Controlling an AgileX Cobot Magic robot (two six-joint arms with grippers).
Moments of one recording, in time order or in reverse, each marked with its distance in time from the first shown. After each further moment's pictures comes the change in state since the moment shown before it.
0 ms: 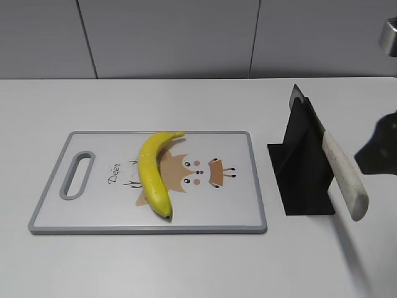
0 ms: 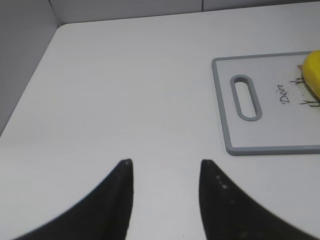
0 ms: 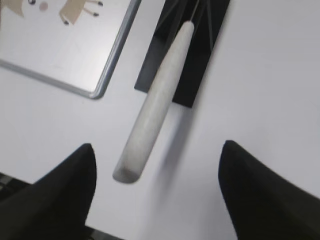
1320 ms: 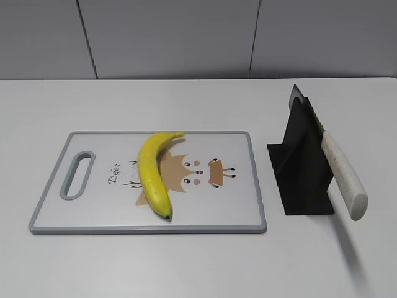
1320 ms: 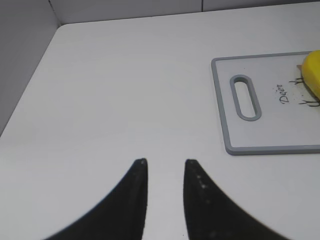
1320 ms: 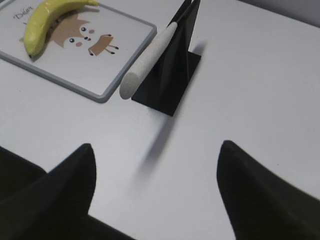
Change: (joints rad) left arm 0.000 0.000 0.000 -0.001 0.000 0.000; right arm 0.000 -1.025 0.340 0.002 0.134 -0.127
